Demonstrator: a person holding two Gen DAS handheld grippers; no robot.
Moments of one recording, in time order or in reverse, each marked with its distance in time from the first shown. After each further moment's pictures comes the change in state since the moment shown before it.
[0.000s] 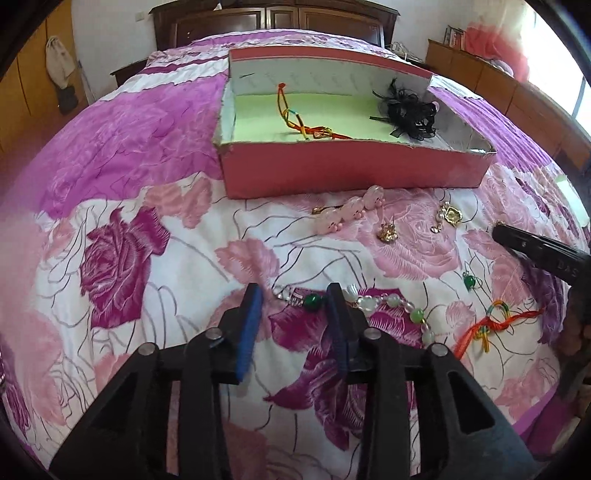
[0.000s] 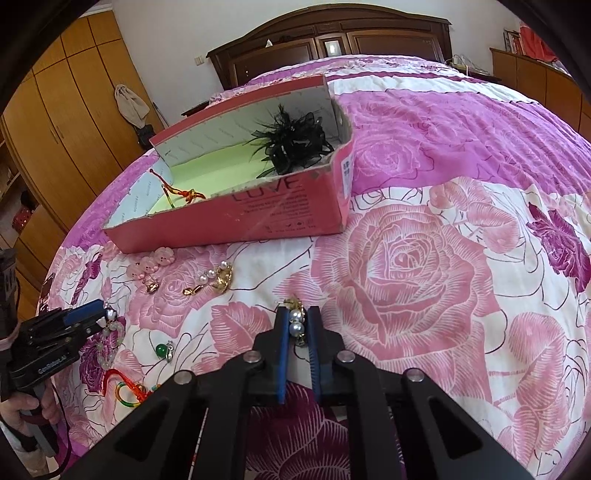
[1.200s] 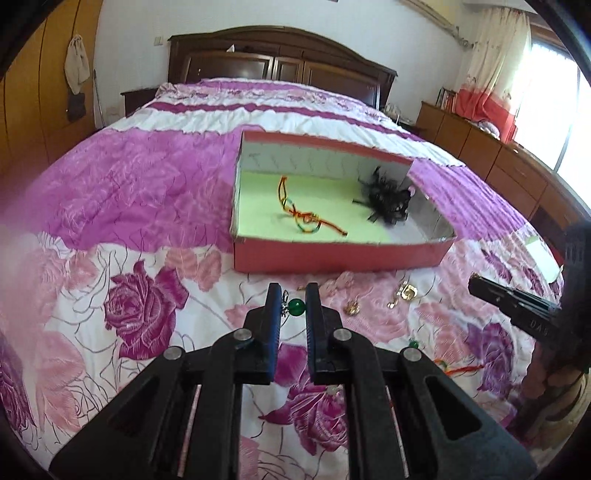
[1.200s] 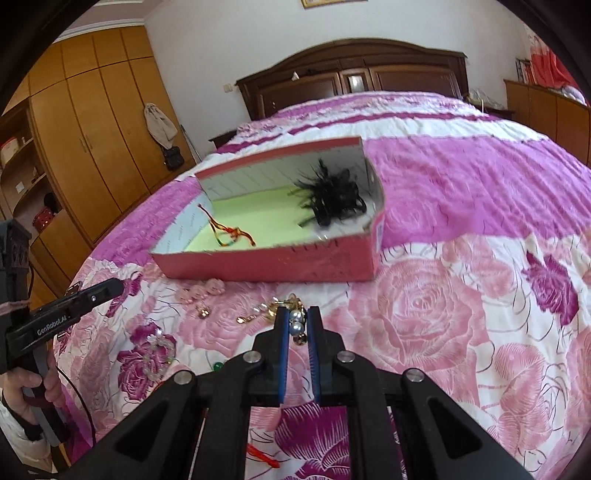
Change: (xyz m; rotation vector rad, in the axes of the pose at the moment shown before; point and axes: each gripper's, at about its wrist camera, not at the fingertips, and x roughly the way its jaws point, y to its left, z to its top) left arm -0.056 0.013 0.020 -0.107 -0.226 -0.100; right arm -0.043 0.028 0.010 -0.078 -0.156 0.067
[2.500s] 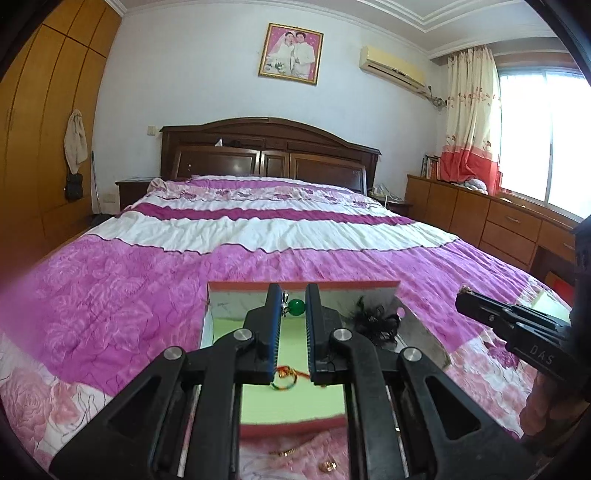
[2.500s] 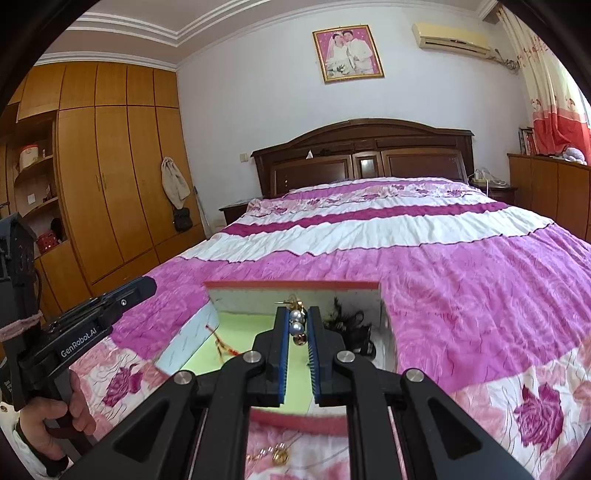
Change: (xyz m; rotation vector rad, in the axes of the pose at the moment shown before) left arm 0.012 -0.033 0.072 0.076 -0.388 0.006; right arm 0.001 0.013 0.086 -0.088 -0.315 -0.016
